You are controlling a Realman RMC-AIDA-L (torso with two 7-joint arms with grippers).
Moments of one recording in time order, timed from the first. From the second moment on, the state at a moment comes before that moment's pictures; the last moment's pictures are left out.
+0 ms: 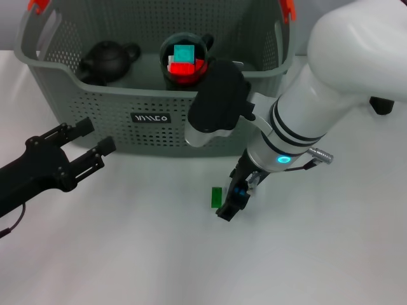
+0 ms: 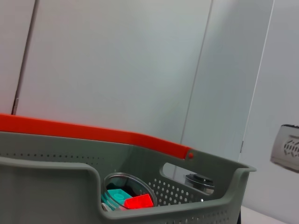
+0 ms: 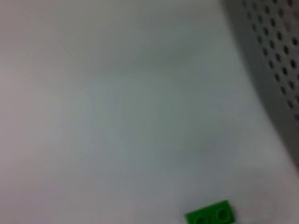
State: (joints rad) left arm -0.36 -2.12 0.16 0.51 2.01 1.70 -1.03; right arm 1.03 2.11 -1.90 -0.81 -2.38 -1.15 2.57
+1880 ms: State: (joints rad) left arm -0.36 -2.12 0.17 0.51 2.01 1.70 -1.03; right arm 1.06 2.11 -1.84 -0.71 -2.38 -1.14 2.67
